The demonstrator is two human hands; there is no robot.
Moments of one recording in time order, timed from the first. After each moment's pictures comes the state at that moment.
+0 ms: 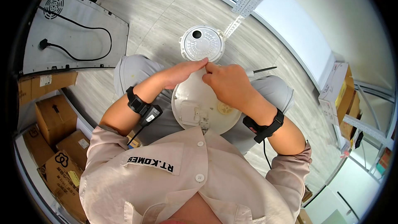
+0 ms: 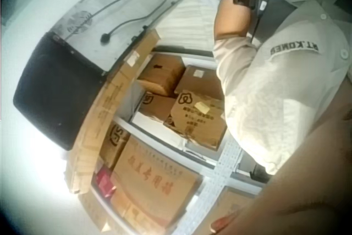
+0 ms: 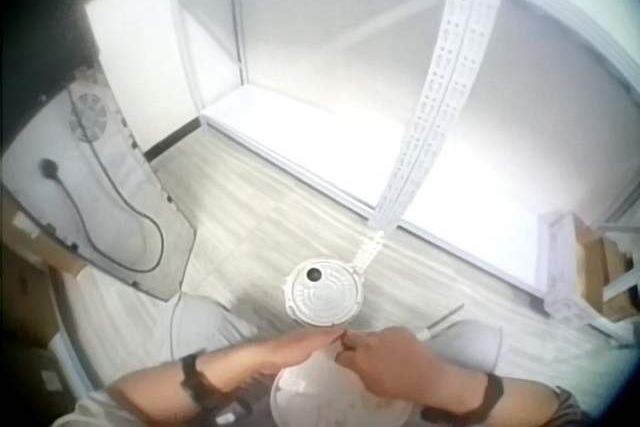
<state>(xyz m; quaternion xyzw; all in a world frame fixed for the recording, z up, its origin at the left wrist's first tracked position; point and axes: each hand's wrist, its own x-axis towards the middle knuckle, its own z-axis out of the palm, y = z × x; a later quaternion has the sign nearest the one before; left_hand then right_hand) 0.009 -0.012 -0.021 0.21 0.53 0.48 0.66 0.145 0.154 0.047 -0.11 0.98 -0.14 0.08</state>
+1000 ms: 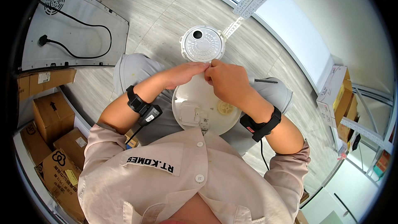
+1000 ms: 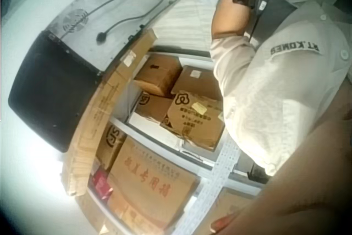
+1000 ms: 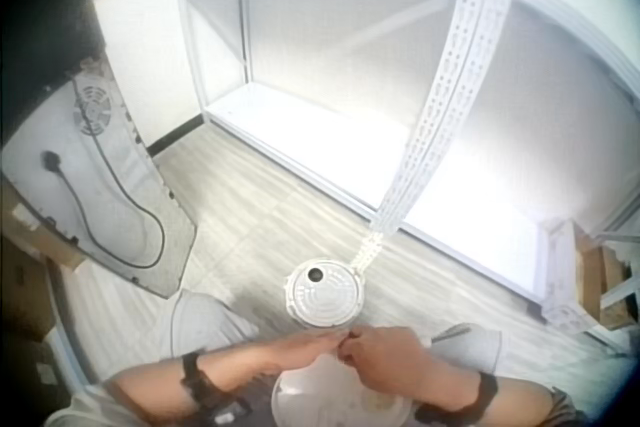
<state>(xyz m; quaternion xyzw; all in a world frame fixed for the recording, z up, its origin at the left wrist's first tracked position) 0.012 -0.012 -0.041 0.22 0.57 0.46 0.64 0.138 0.150 0.033 0.00 0.97 -0.20 0.12</state>
